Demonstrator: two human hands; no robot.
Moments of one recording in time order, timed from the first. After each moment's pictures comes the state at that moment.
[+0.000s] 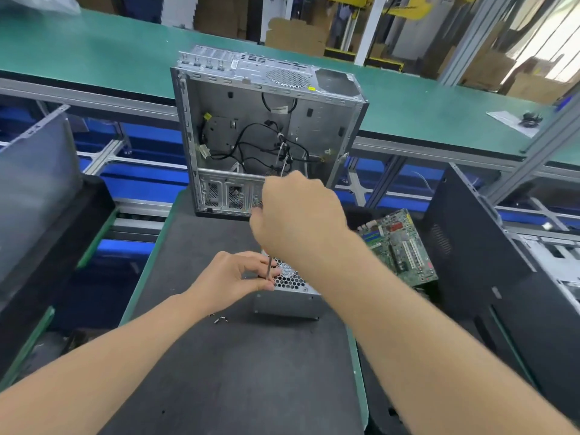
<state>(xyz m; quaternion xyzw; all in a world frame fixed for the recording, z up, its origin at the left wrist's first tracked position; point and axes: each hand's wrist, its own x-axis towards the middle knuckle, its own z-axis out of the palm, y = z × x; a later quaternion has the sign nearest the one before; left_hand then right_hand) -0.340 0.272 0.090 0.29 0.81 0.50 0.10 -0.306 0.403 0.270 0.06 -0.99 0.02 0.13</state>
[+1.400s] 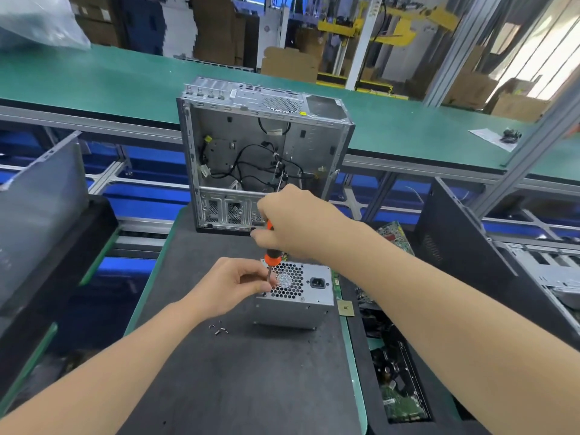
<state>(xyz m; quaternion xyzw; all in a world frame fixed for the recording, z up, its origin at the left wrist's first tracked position) -0.344 0.269 0.101 0.30 0.77 0.54 0.13 -0.313 0.425 0.285 0.15 -0.99 0.01 0.00</state>
